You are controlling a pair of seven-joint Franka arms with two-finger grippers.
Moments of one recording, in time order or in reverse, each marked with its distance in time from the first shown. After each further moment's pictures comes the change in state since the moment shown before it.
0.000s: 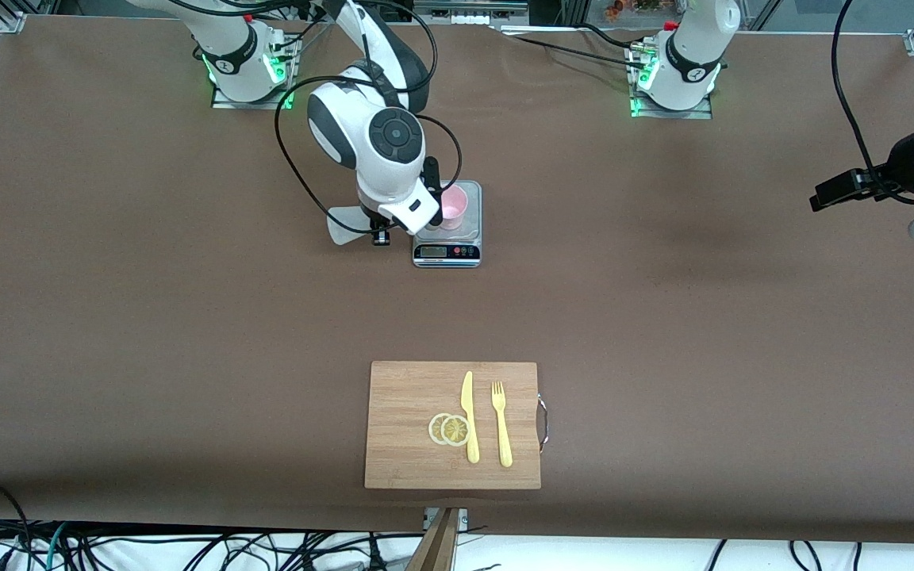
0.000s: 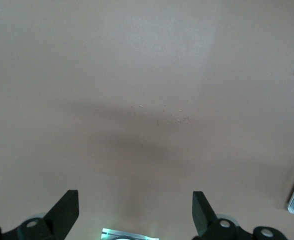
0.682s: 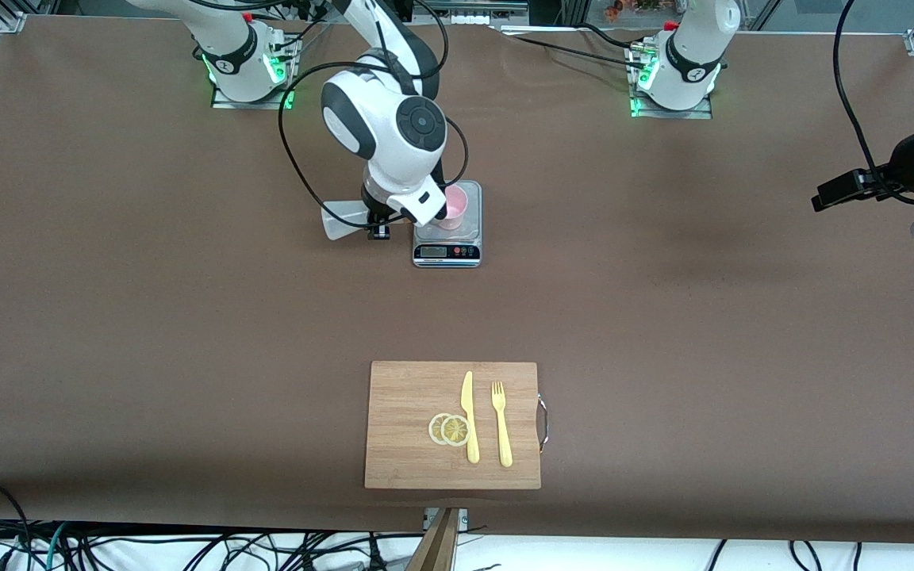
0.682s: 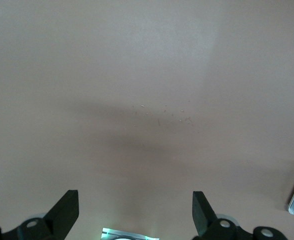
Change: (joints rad) left arm 0.006 0.000 0.004 -0.001 0.000 0.000 0.000; right arm 0.043 0.013 -0.001 0.055 -0.092 -0.111 0.057
